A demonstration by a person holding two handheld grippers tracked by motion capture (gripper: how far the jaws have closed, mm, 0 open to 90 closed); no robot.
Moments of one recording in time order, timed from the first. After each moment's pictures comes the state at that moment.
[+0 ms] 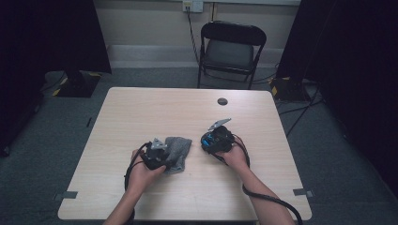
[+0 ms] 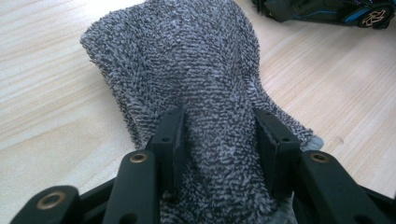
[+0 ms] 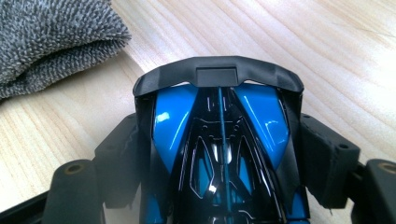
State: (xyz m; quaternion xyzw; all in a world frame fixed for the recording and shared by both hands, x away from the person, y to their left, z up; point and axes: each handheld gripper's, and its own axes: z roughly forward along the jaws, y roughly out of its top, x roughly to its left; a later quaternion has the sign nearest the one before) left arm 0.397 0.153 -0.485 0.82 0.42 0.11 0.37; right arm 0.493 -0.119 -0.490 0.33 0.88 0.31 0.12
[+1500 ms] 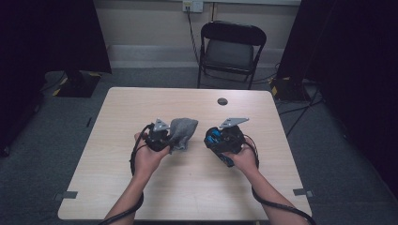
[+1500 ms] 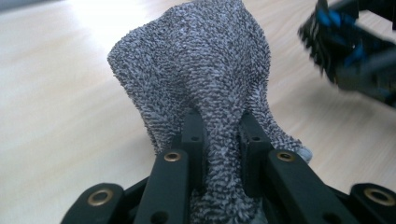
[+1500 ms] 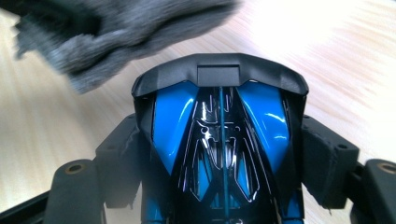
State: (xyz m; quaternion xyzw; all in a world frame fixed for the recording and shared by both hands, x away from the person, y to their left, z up) left arm 0.433 0.131 -0.423 0.80 0.40 0.16 0.42; right arm 0.457 -0.143 -0.440 0.31 0.84 0.42 0.12
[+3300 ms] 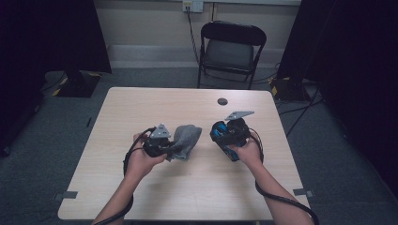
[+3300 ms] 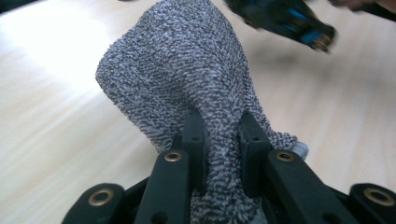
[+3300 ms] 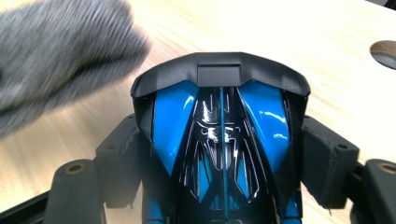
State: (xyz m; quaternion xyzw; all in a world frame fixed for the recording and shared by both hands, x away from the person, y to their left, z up) left arm 0.416 0.147 -0.425 0.84 0.30 0.12 0.44; right arm 0.475 -0.159 -0.431 0.34 0.84 0.40 0.12
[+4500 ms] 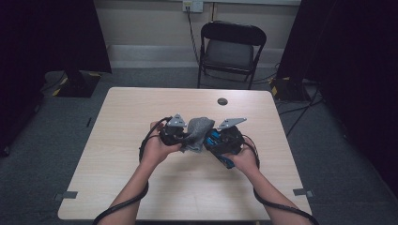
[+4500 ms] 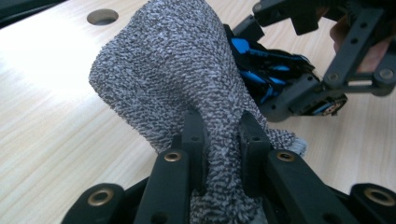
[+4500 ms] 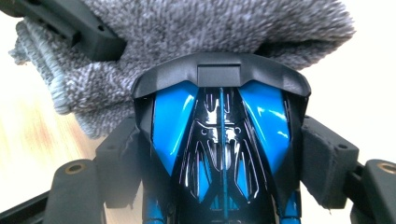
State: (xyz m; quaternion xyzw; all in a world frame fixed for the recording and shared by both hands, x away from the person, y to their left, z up) left arm 0.444 0.101 -0.415 0.85 0.27 0.09 0.44; right arm 0.454 -0.140 -0.436 0.30 0.86 0.40 0.11
